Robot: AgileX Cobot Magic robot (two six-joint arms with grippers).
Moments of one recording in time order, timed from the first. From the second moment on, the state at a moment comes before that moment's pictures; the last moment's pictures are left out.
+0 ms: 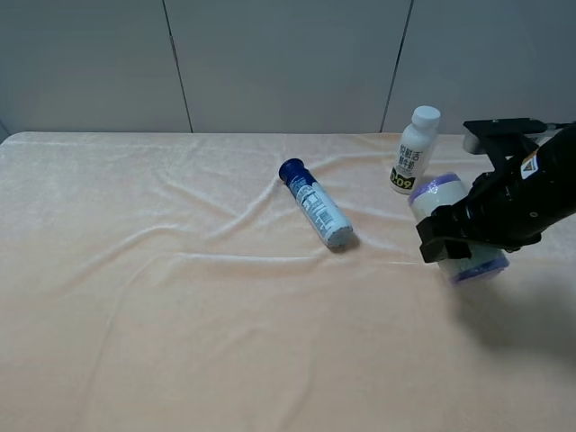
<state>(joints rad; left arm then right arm) 0.14 -0.01 -0.50 0.02 1.06 -0.03 0.35 1.35 -0.70 0.08 0.63 0.04</state>
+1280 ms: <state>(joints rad) 0.14 -0.01 -0.50 0.02 1.06 -0.03 0.28 1.70 -0.78 0.10 0.63 -0.02</state>
